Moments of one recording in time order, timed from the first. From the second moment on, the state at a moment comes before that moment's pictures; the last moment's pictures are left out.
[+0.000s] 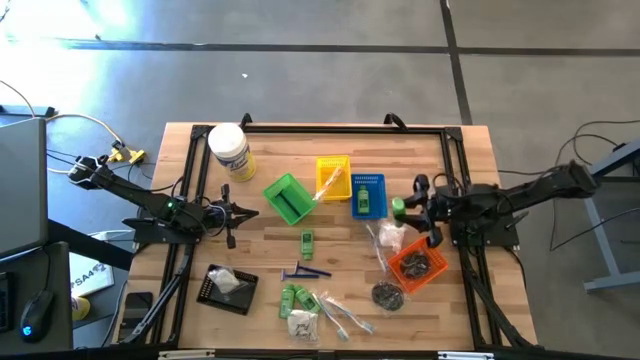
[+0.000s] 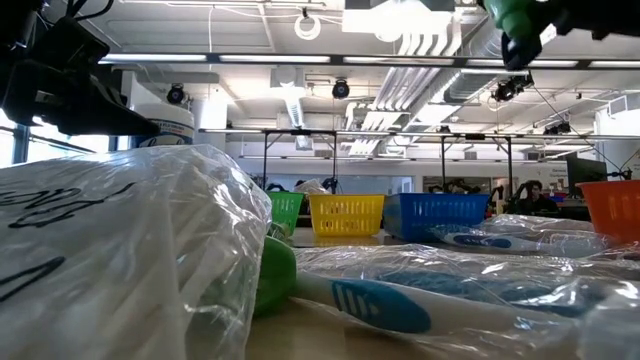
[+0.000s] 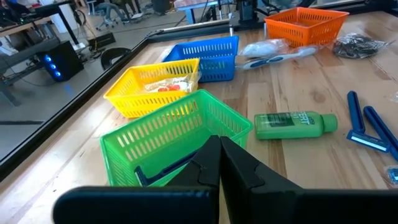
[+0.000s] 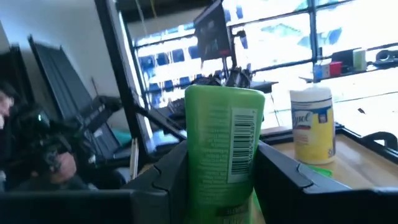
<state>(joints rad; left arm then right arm) -0.38 0.39 0.05 0.10 -0.61 0.02 0.25 0.55 0.24 0.49 0.18 0.18</state>
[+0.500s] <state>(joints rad) -0.38 0.39 0.05 0.11 -0.61 0.01 0.23 0.46 0.04 0.60 0.24 0.18</state>
